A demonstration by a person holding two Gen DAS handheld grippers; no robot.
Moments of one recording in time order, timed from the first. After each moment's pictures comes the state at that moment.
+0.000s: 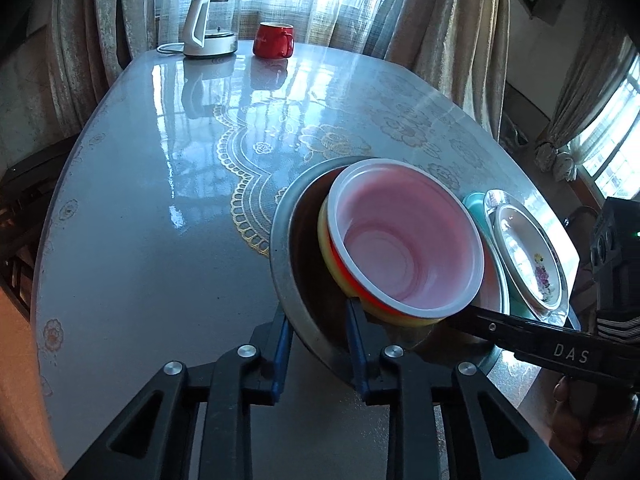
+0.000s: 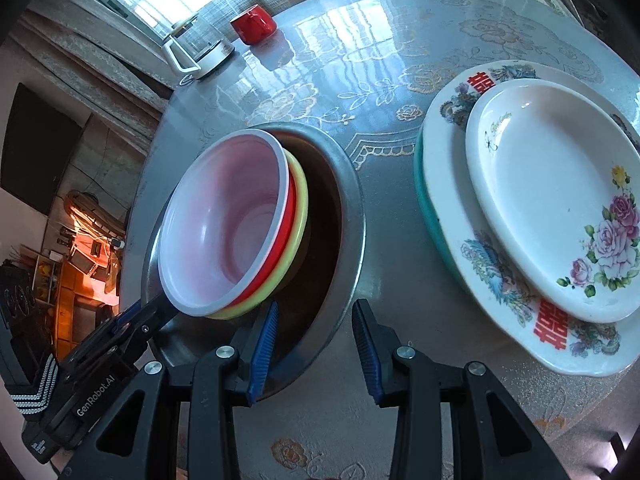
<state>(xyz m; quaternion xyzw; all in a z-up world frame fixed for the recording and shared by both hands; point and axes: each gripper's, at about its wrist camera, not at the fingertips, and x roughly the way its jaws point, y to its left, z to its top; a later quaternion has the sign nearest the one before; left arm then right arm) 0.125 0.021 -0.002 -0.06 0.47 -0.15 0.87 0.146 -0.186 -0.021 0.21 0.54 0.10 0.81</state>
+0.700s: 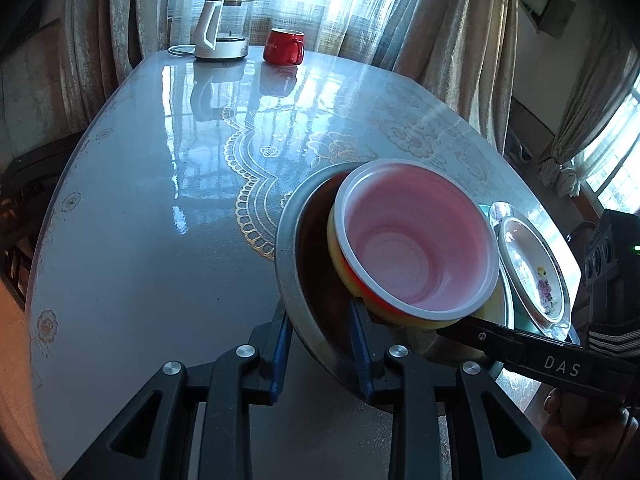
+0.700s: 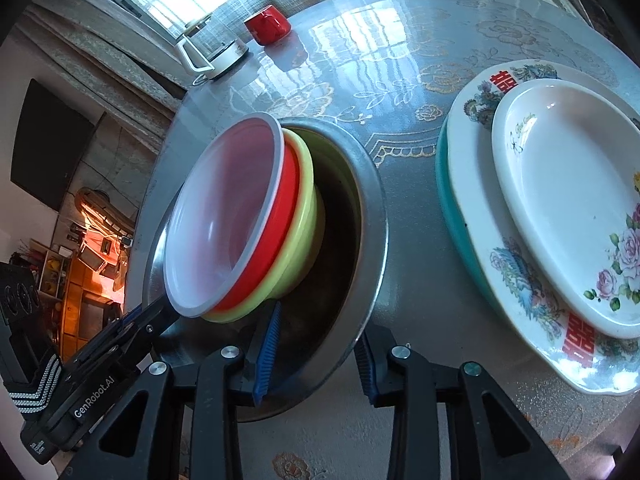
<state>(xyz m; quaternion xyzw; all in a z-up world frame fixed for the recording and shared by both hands) 0.118 0.022 -0.007 -0.08 0.46 -0.13 0.88 0.150 -0.180 -0.031 0.21 0.52 0.12 0.82</state>
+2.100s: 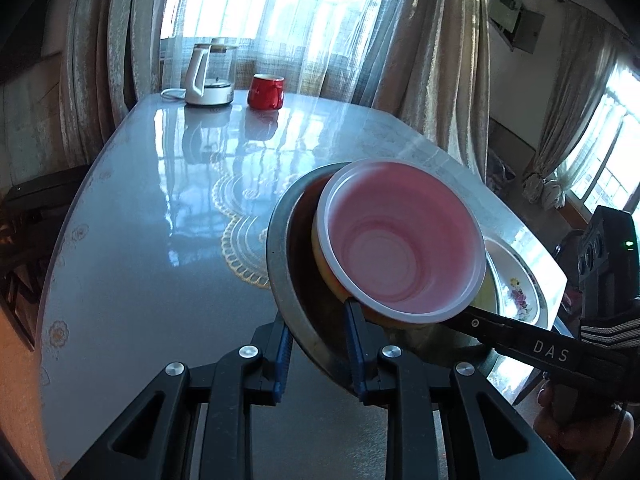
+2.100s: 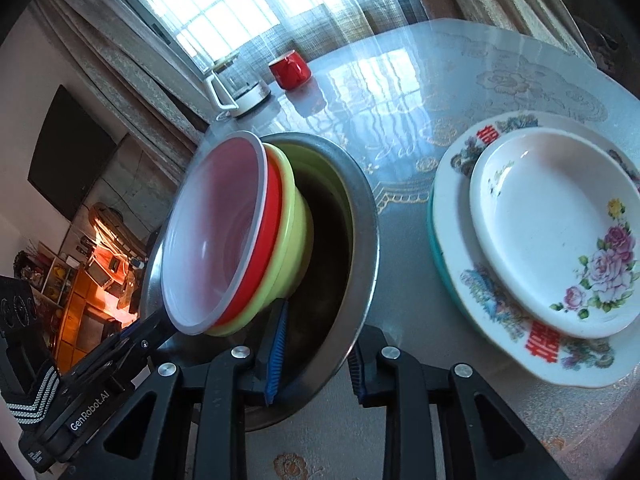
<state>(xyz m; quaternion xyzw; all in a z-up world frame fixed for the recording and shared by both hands) 0.096 0.014 0.022 -0.07 0.38 -0.15 0.91 0.129 -0.194 -0.007 0.20 0.44 0.13 0.86</state>
